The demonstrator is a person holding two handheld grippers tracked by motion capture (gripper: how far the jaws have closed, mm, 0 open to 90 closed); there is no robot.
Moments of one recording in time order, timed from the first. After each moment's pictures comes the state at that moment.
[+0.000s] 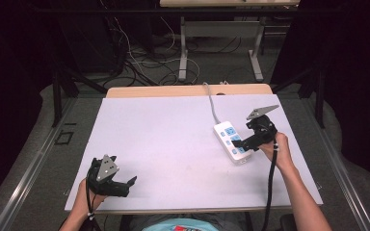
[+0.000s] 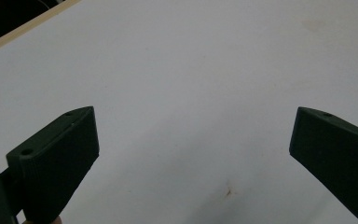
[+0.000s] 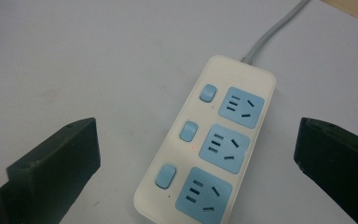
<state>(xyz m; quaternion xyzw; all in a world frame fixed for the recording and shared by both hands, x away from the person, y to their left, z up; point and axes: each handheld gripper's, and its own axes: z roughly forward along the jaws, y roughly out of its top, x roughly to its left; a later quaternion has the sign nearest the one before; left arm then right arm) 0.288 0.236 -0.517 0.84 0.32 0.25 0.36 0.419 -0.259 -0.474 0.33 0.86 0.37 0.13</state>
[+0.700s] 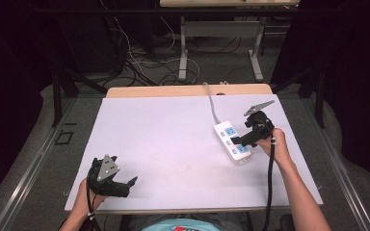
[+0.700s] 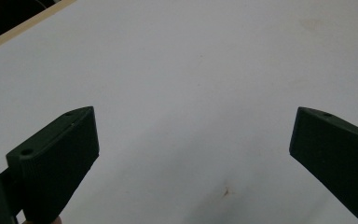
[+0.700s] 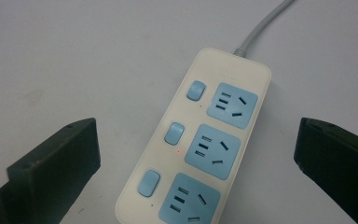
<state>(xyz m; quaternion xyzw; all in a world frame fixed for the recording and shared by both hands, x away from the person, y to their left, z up) 0.288 0.234 -0.518 0.84 0.32 0.25 0.36 0.440 -0.257 -0.482 0.36 0.86 0.35 0.09</state>
